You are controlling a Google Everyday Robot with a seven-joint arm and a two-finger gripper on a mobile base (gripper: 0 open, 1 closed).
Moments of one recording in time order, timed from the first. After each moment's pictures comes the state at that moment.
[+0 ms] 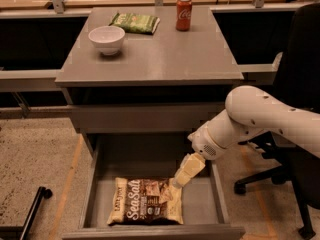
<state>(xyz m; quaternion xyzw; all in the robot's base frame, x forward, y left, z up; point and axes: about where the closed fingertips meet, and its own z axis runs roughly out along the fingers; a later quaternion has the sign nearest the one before) 0.481 -0.071 0.682 -0.53 0.80 0.23 0.18</state>
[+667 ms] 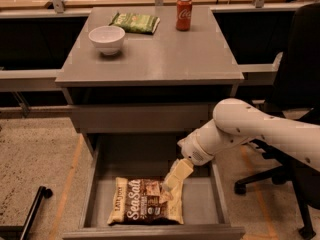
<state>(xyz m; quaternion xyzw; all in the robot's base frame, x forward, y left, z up) 0.490 -0.043 0.641 -0.52 0.79 0.25 0.18</state>
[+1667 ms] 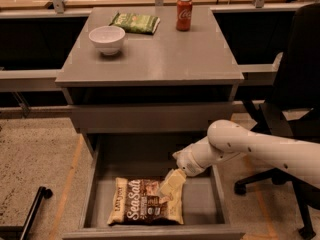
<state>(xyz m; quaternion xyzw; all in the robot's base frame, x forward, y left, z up) 0.504 -0.028 0.559 -0.49 0.79 0.30 0.19</state>
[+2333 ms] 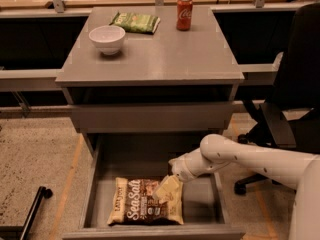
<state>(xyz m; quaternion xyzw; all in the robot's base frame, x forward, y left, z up) 0.529 -0.016 0.478 -0.47 0.80 0.32 0.21</state>
